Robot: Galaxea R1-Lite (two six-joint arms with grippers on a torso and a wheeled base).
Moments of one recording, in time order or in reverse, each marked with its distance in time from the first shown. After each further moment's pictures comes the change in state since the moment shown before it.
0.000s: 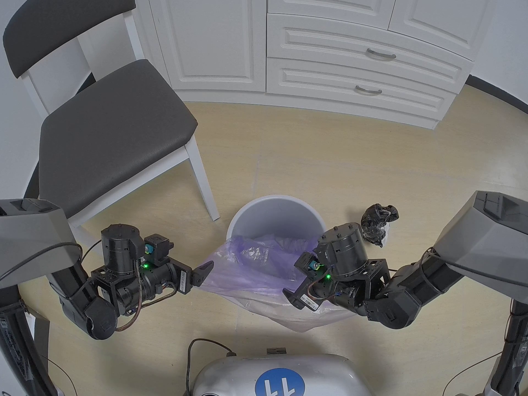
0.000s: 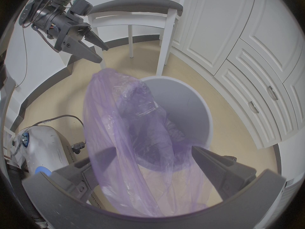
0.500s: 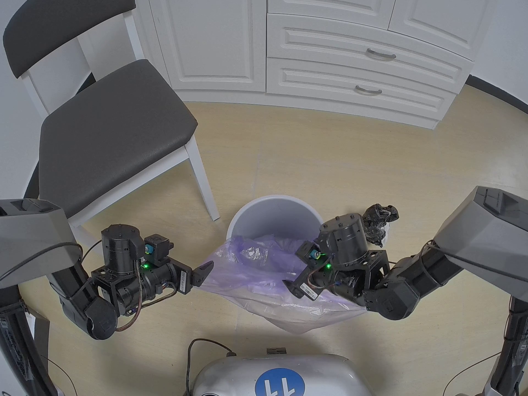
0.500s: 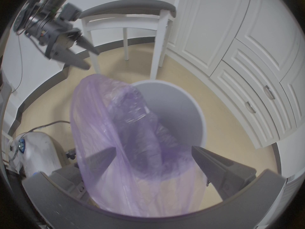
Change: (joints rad) left arm 0.000 0.002 0.000 -0.001 0.001 0.000; right arm -0.023 0.010 -0.046 0.000 0.000 0.000
